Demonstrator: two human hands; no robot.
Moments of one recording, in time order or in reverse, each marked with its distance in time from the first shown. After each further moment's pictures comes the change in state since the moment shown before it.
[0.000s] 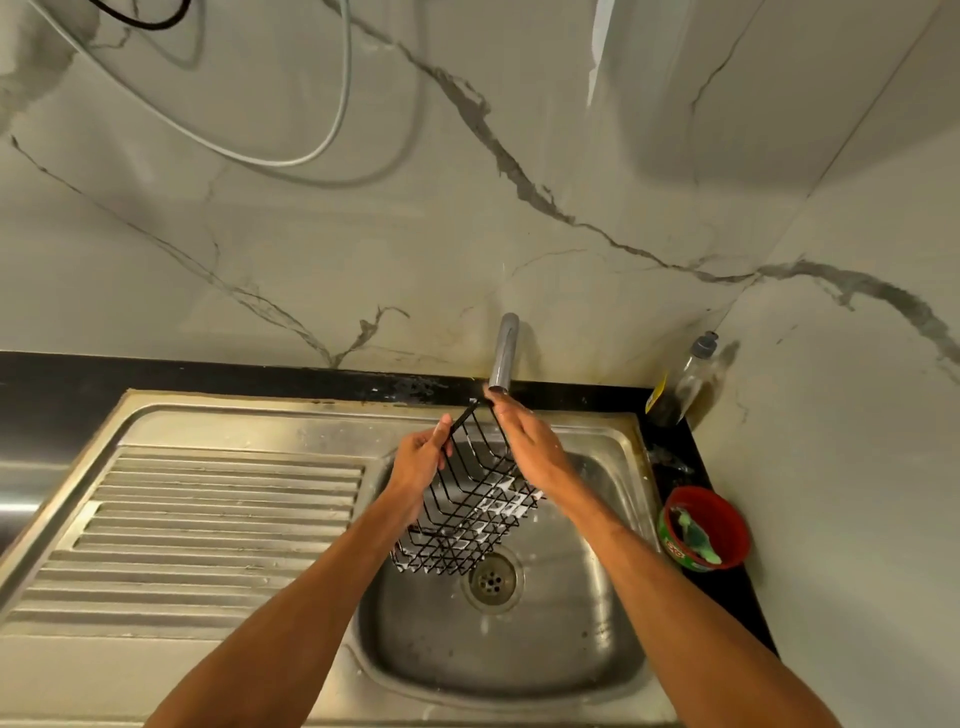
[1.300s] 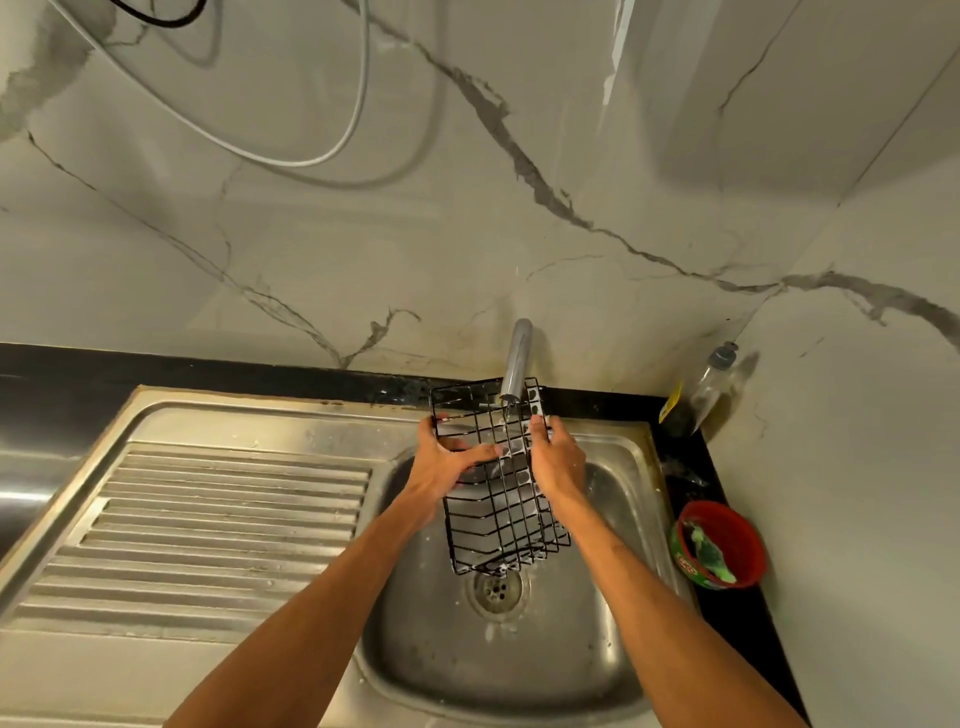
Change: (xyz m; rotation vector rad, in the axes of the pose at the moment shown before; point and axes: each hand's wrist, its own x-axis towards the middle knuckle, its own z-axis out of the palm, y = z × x) left_hand 0.004 0.008 0.011 -0.014 -0.076 -0.023; right_hand 0.013 0.019 0.013 -0.001 0.316 0.432
